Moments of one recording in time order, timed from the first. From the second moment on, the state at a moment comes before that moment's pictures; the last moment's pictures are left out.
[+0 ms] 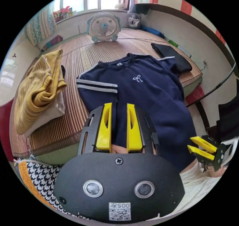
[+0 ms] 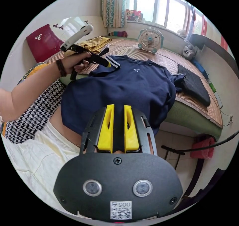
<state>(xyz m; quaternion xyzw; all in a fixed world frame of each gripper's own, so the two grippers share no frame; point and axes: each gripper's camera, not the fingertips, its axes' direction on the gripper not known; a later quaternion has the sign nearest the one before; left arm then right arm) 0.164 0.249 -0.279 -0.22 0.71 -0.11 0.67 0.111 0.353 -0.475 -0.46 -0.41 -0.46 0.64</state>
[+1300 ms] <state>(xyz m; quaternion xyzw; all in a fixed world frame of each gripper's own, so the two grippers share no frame) 0.050 0.316 -0.128 -0.23 0.61 -0.39 0.65 0.064 0.326 -0.416 -0.48 -0.44 -0.46 0.61</state>
